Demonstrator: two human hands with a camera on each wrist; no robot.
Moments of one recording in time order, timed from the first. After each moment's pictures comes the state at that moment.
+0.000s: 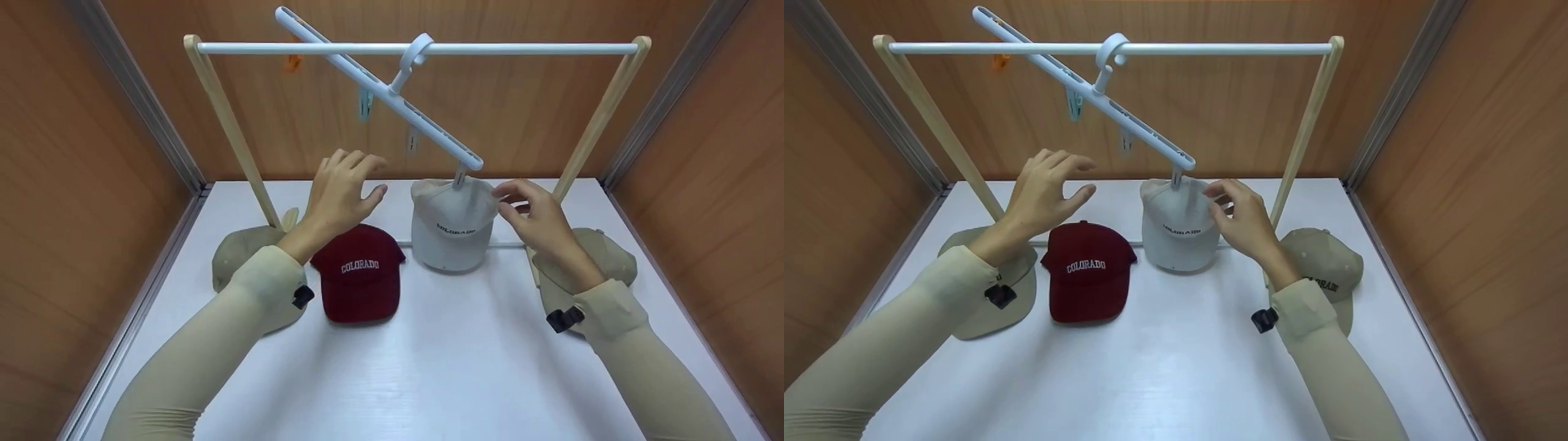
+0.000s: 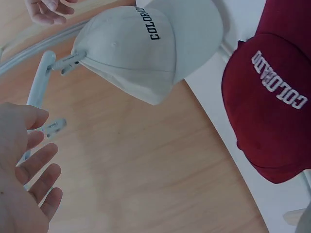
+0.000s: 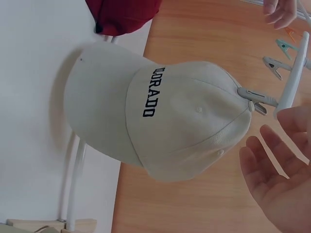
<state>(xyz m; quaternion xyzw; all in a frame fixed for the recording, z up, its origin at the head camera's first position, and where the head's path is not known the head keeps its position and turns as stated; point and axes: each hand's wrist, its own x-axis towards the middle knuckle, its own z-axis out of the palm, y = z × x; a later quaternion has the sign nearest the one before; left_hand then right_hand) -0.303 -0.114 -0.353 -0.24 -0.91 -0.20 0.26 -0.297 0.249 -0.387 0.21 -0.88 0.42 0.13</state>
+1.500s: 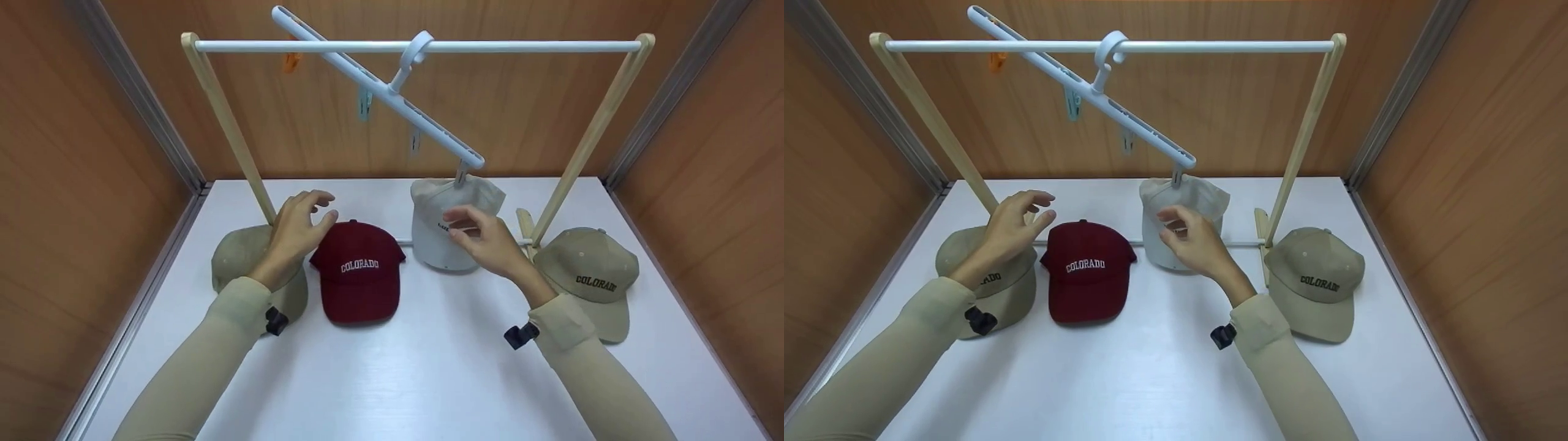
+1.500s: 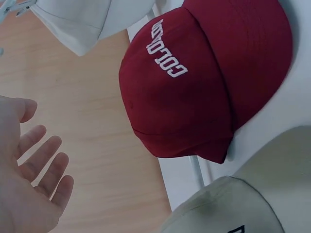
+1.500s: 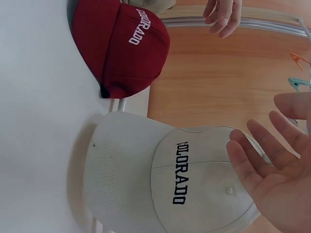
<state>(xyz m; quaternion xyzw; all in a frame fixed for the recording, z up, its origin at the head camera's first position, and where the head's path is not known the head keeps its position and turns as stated) -0.305 -0.192 -0.434 -0.10 -0.92 -0.35 0.14 -0.288 0.186 -0.427 0.27 -0.83 0.49 0.03</state>
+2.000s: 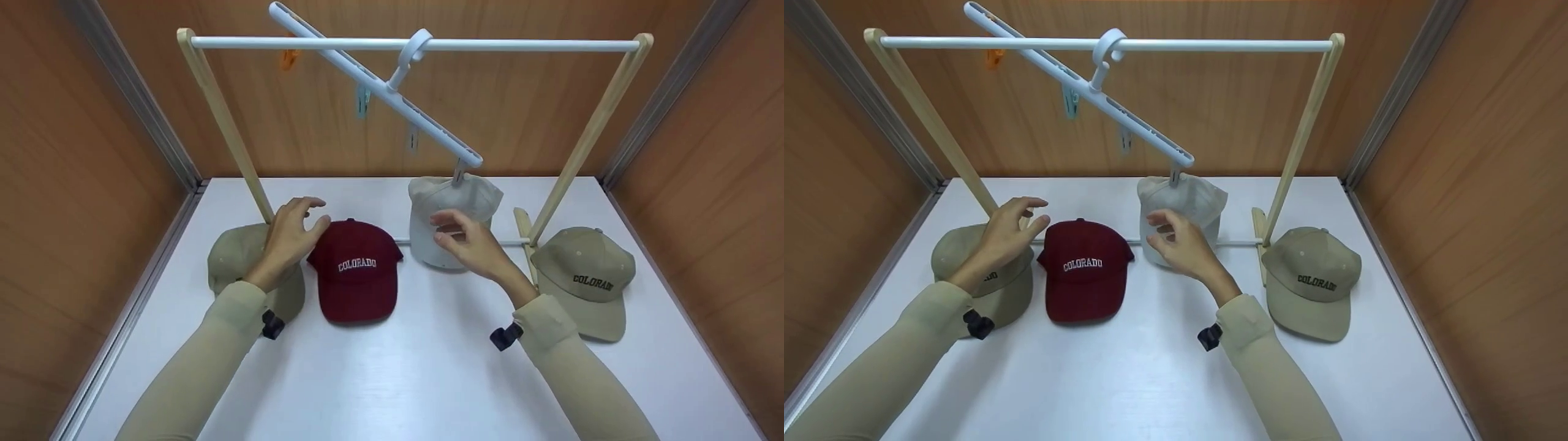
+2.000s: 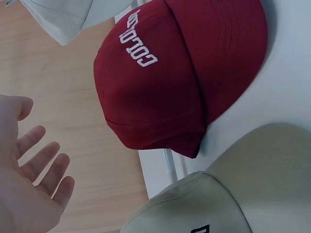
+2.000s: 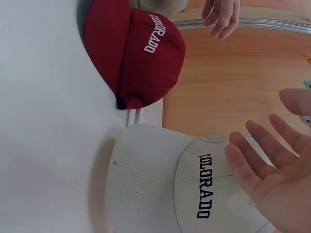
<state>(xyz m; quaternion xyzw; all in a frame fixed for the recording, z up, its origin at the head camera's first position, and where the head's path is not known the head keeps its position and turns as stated) -0.306 -0.203 -0.455 -0.08 -0.92 -0.36 0.12 -0.291 0.171 -0.443 0.26 -0.82 0.51 0.00</state>
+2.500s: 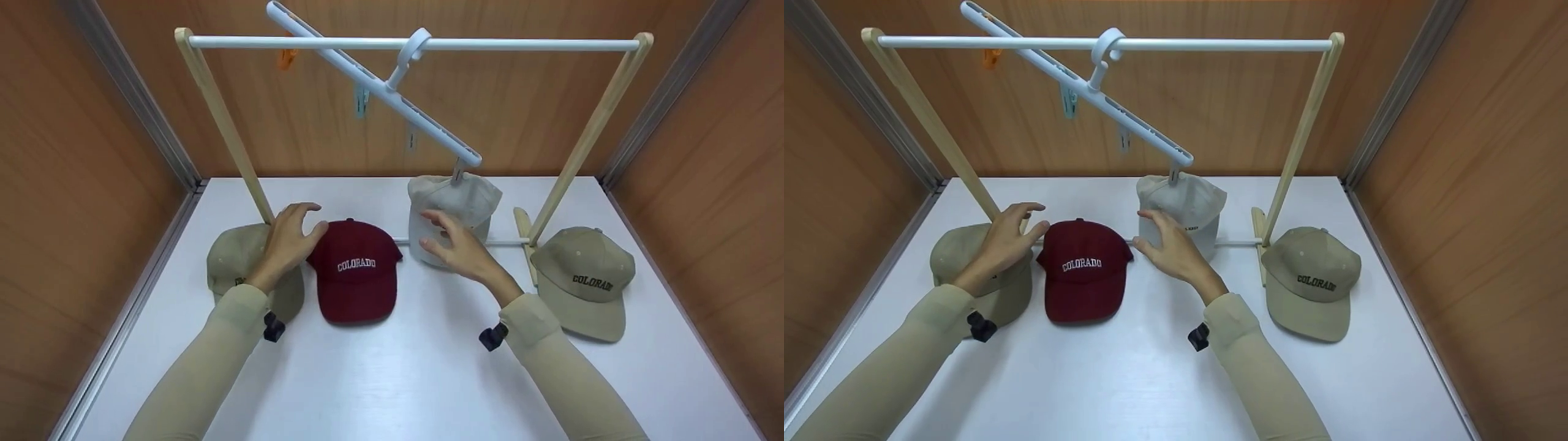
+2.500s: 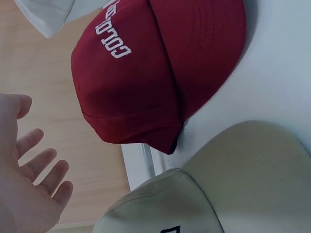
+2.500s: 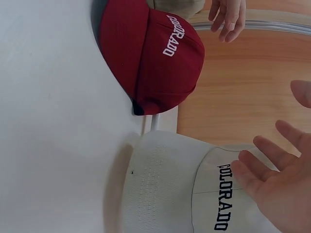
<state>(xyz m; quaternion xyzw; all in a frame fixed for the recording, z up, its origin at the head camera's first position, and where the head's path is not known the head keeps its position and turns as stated) -0.312 -0.209 -0.474 -0.07 -0.93 -0.35 0.10 -0.298 0.155 -0.456 0.28 -0.85 0.45 0.00</state>
